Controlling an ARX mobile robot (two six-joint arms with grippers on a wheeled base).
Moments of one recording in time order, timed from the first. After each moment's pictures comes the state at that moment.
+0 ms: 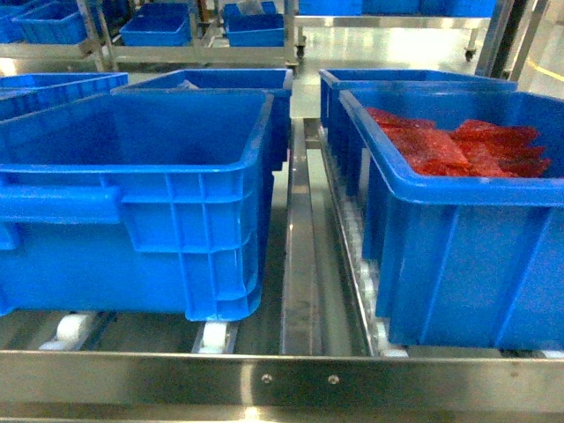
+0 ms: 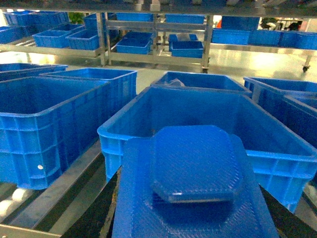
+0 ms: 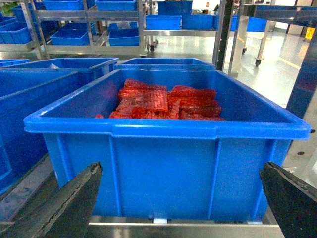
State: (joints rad) left arm -0.41 0.34 0.11 0.28 -0.56 0.00; right arm 0.00 0.01 0.01 0.00 0.00 0.00
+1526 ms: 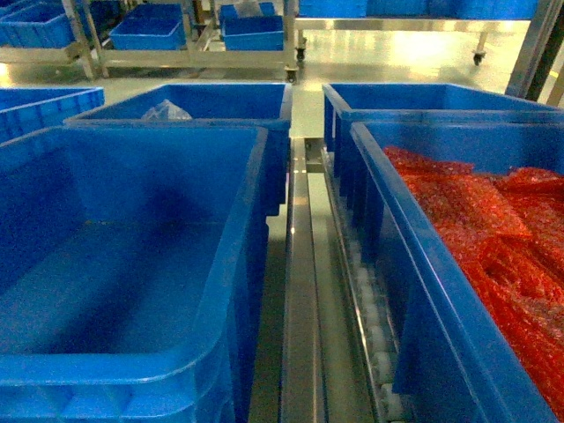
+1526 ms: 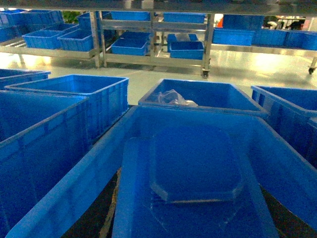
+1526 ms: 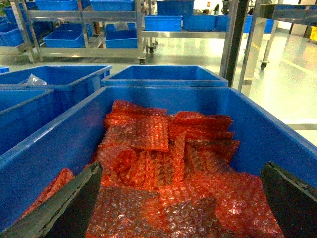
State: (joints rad) left arm -0.41 0.34 0.11 0.28 -0.55 0.00; right arm 0.00 0.01 0.01 -0.01 0.00 0.00
